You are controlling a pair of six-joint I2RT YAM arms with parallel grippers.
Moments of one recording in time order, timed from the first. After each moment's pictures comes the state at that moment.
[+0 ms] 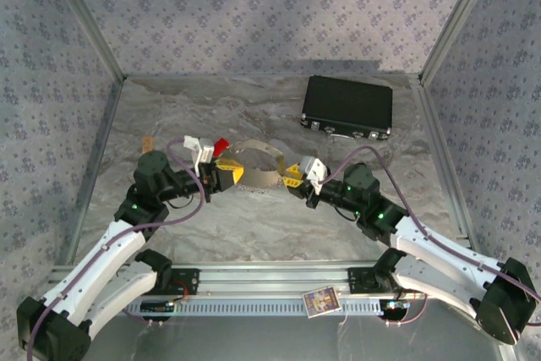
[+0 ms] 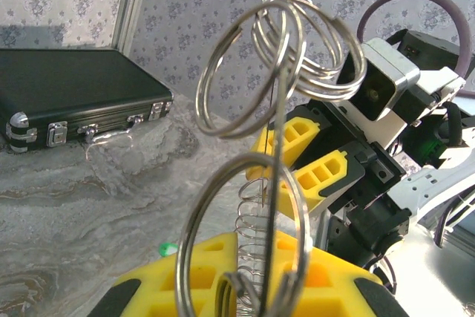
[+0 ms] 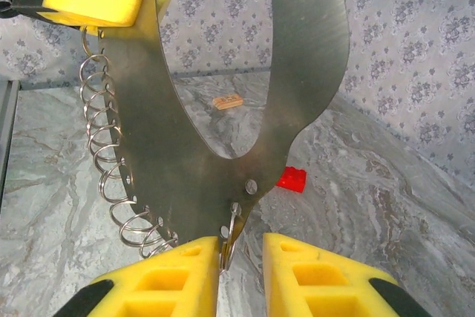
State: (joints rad) left arm -0.48 0.75 0.58 0.09 0.77 -0.37; right arm 0.79 0.85 0.51 0.21 -0.28 -0.22
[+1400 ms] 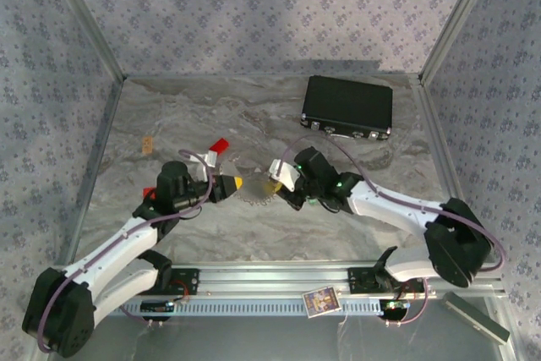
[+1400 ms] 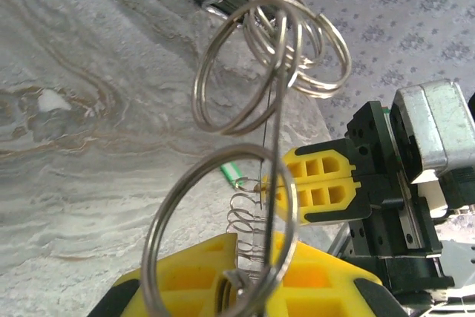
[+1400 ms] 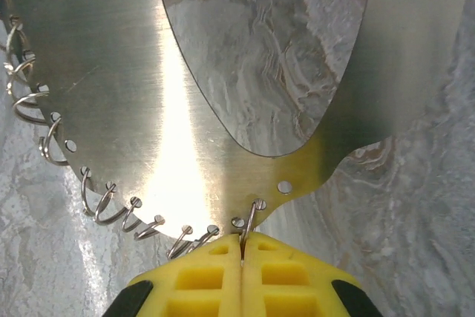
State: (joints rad) left arm -0.48 0.89 0.36 0.15 0.55 -0.78; right arm 0.81 1.36 0.78 -0.20 -0.23 -0.31
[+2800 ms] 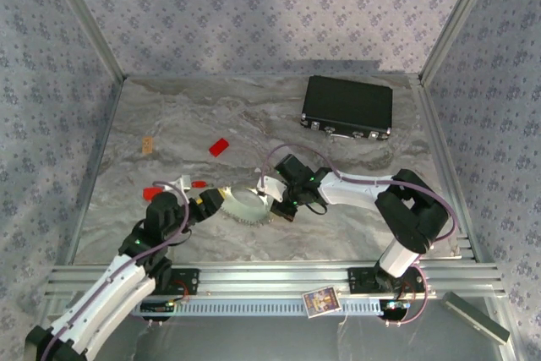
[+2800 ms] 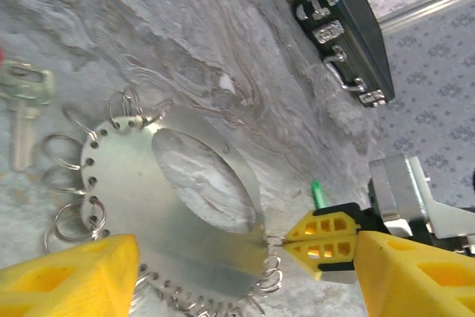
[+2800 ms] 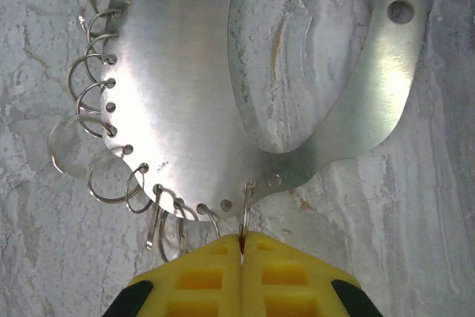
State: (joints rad) left arm -0.50 0.42 0.15 -0.19 0.18 -0.96; right arm 0.84 1.65 0.88 -0.31 -0.32 -0.34
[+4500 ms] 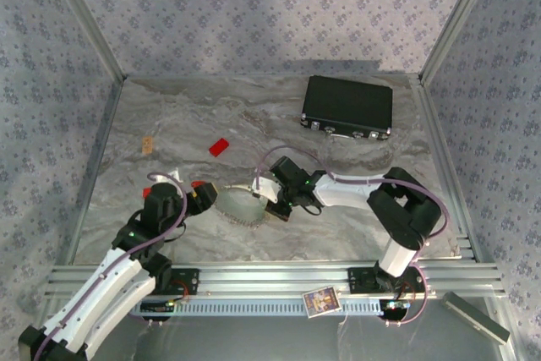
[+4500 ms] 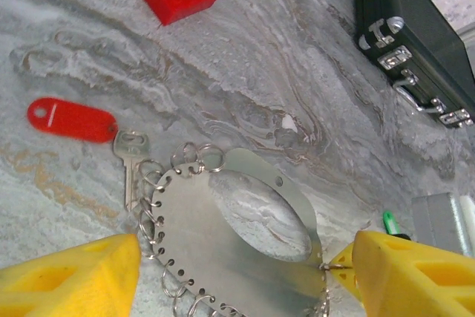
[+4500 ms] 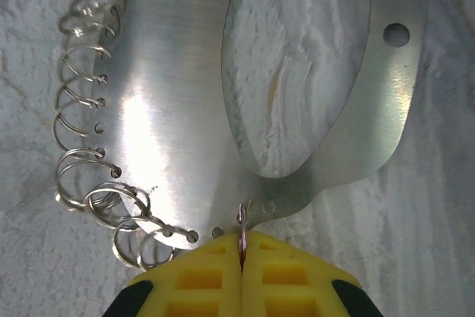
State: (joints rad) left arm -0.49 0.50 0.32 -0.37 0.01 -0.78; right arm 0.87 1.68 0.87 -0.20 -0.29 -0.35
